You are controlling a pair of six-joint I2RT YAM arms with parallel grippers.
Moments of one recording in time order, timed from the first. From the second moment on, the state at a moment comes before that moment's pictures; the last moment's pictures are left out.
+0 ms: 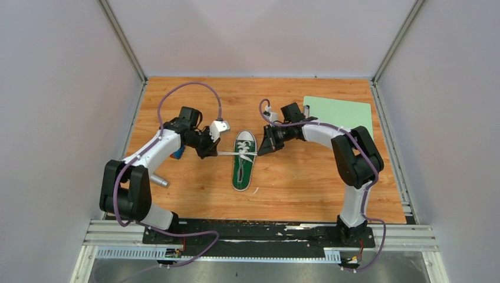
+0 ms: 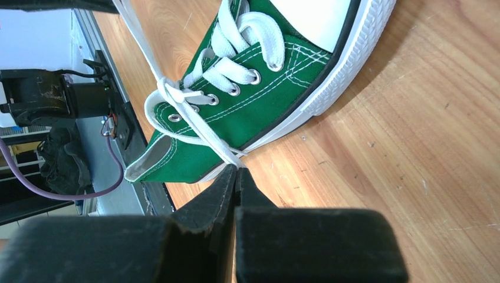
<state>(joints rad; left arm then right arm) -0.25 1.47 0.97 -0.64 0.57 0.71 0.45 1.92 1.21 -0.26 -0.84 0.21</state>
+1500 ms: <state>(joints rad) -0.22 1.54 0.96 -0.59 0.53 0.64 0.44 1.92 1.18 -0.26 -0.82 0.20</state>
